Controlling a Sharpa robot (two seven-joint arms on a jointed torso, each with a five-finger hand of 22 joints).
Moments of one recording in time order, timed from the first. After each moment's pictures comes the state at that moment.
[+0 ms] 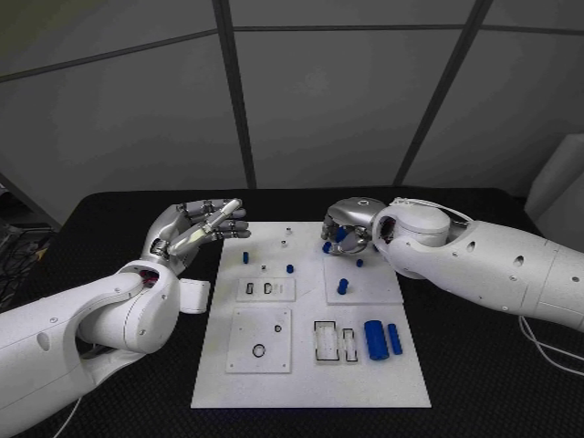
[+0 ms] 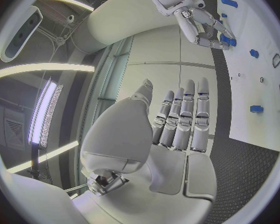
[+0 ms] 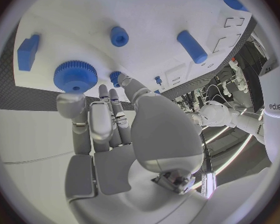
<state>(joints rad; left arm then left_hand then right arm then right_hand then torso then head) 1.05 -0.91 0.15 1.68 -0.11 -0.47 0.48 1.38 -0.02 0.08 0.13 0.05 0.91 0.21 0.14 0.07 1.01 0.16 0.13 0.07 1.09 0.11 0.21 0.16 0.18 0.95 0.22 0.38 0.16 1.23 -0.66 0.07 1.32 -1.74 -0.07 -0.13 1.34 -0.06 0.26 -0.08 0.21 1.00 0.16 0.07 0.07 1.13 0.09 0.06 0.07 1.46 0.01 1.27 1.06 0.13 1.31 0.10 1.19 0.90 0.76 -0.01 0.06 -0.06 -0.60</state>
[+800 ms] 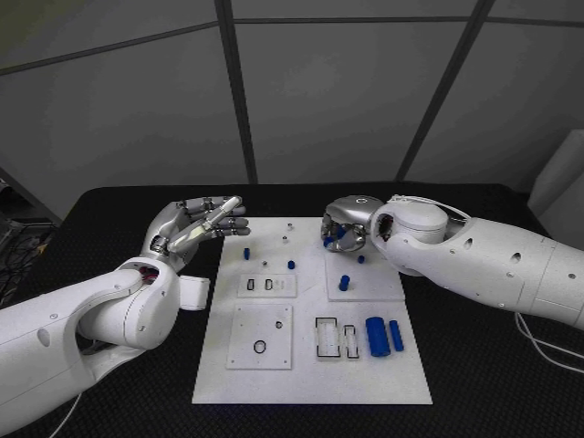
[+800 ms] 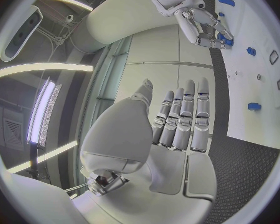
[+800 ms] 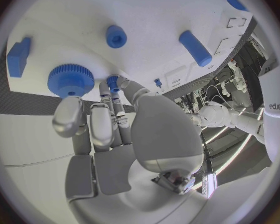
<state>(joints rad) 1.05 -0.91 0.15 1.67 -0.11 -0.46 0.48 1.38 -0.02 0.08 0.13 0.05 0.91 0.21 0.14 0.07 1.01 0.16 0.13 0.07 1.09 0.11 0.21 0.16 0.18 0.95 0.22 0.38 0.16 1.23 -0.65 0.07 1.31 -1.74 -0.06 -0.12 1.36 -0.05 0.38 -0.08 0.19 1.08 0.14 0.09 0.08 1.24 0.07 0.08 0.08 1.47 0.00 1.32 1.10 0.10 1.35 0.09 1.31 1.07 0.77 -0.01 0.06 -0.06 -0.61</state>
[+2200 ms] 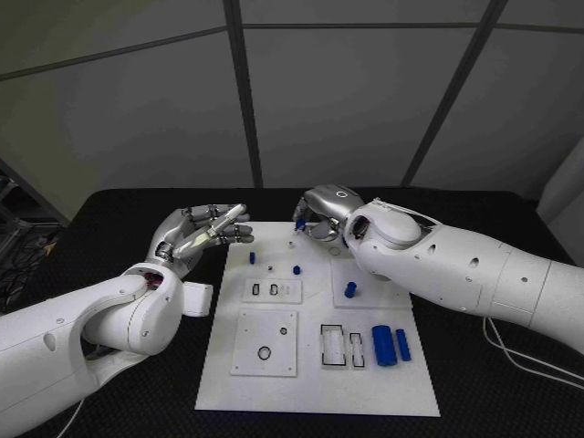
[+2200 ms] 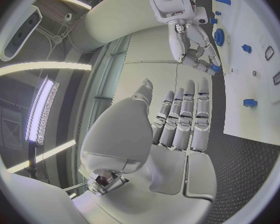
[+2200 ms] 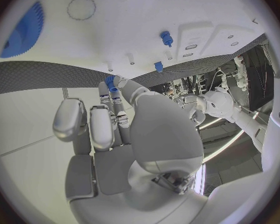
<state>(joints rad) 1.05 -0.91 0.15 1.67 -0.11 -0.46 0.46 1.38 -0.02 0.07 0.13 0.05 0.91 0.22 0.13 0.07 1.01 0.16 0.12 0.07 1.09 0.11 0.20 0.16 0.18 0.95 0.22 0.38 0.15 1.23 -0.50 0.07 1.20 -1.73 -0.35 -0.12 1.39 -0.05 0.43 -0.09 0.18 1.10 0.14 0.09 0.09 1.25 0.08 0.07 0.08 1.47 -0.01 1.34 1.11 0.10 1.36 0.09 1.33 1.09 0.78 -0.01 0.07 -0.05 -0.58</state>
